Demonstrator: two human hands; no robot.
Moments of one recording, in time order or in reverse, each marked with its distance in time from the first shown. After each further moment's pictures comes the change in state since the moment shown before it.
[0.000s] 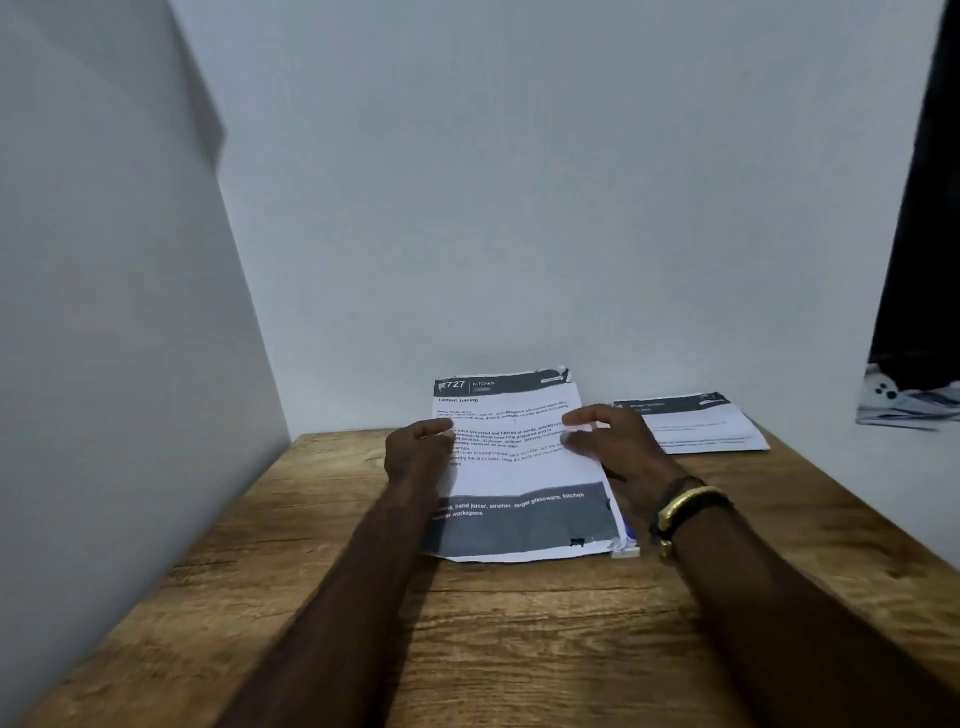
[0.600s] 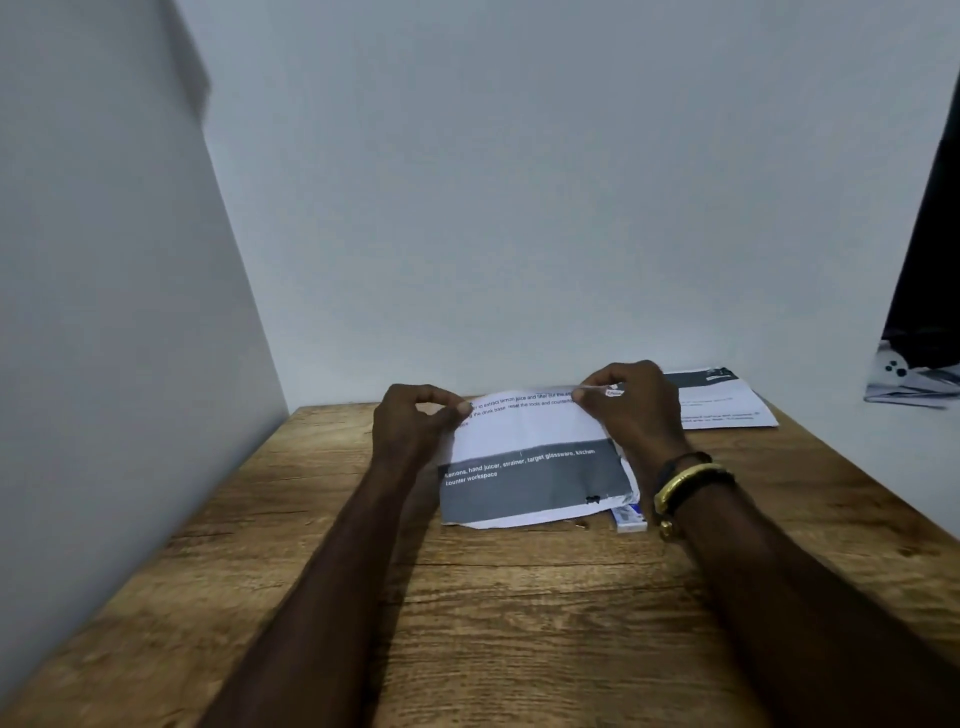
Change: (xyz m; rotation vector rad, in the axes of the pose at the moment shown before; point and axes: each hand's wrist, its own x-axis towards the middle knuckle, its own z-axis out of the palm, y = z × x) left_hand -0.015 0.016 -0.023 0.408 -0.137 0.396; right_hand -0.010 -0.016 -0.004 -0.407 0.250 -0.320
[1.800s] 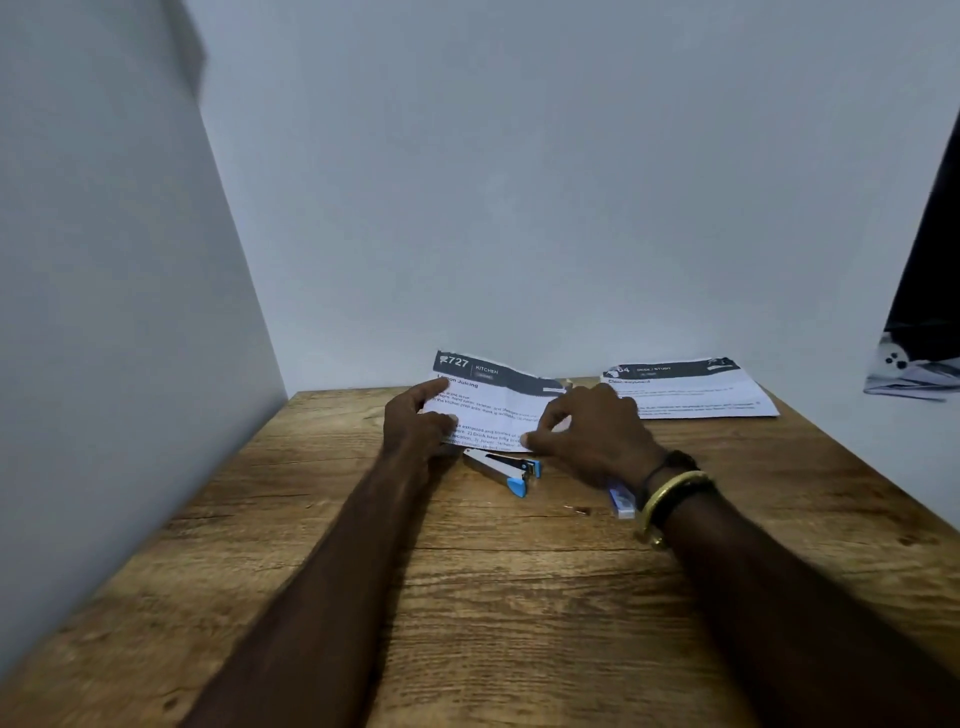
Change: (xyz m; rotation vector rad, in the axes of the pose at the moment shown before) left_hand -0.005 -0.010 0.019 -0.499 -0.006 -0.401; right_hand -0.025 -0.014 0.020 -0.527 -0.442 -0.149
